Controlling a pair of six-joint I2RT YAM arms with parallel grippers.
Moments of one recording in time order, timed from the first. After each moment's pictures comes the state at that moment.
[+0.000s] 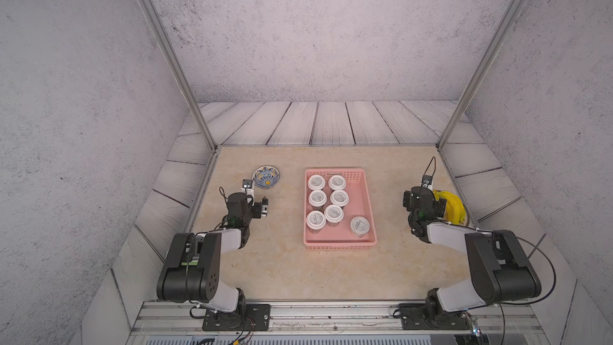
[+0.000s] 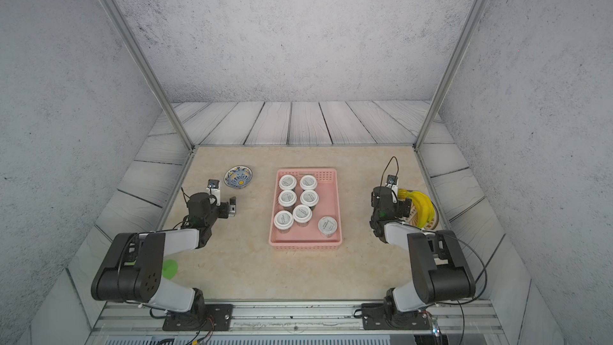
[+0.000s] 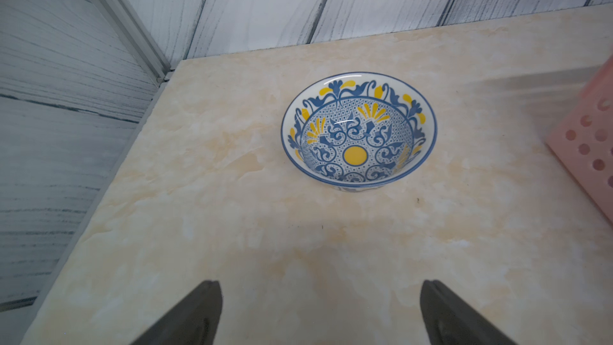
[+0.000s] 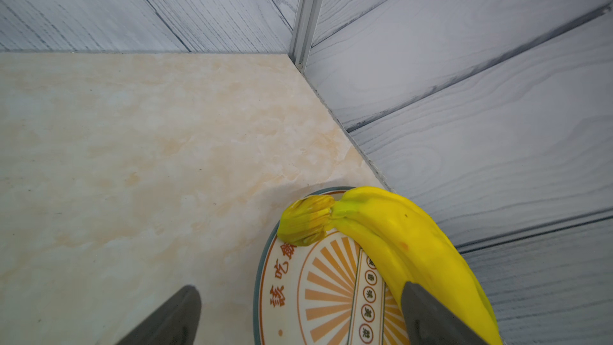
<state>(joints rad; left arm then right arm) -0.03 1.52 0.45 0.60 -0.04 0.08 0.13 1.49 0.53 0.44 0.62 0.07</state>
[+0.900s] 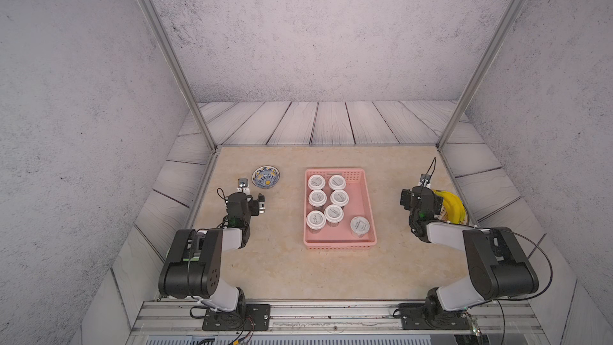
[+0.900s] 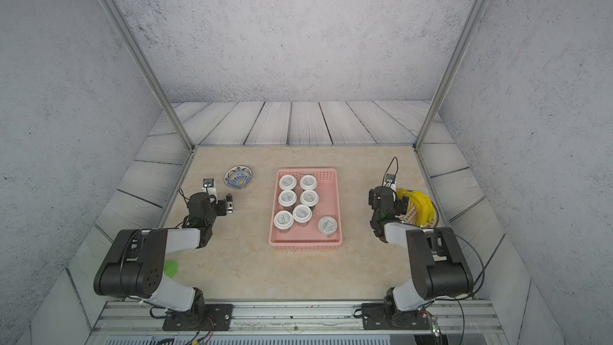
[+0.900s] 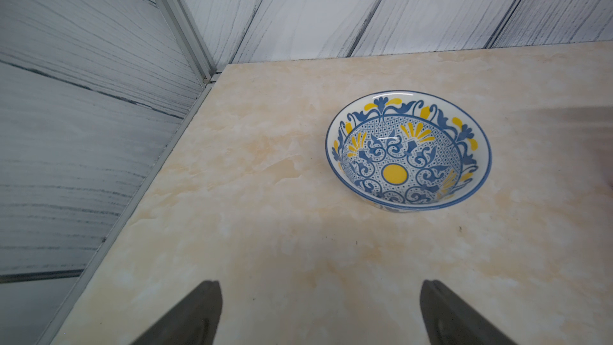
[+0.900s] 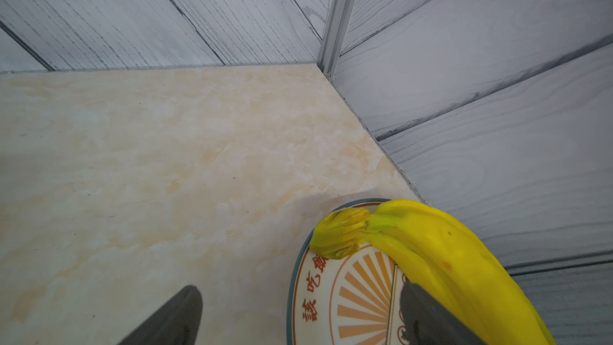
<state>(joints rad) -0.03 1.53 0.45 0.65 -0.13 0.04 0.12 1.51 0.53 0.50 0.53 0.07</state>
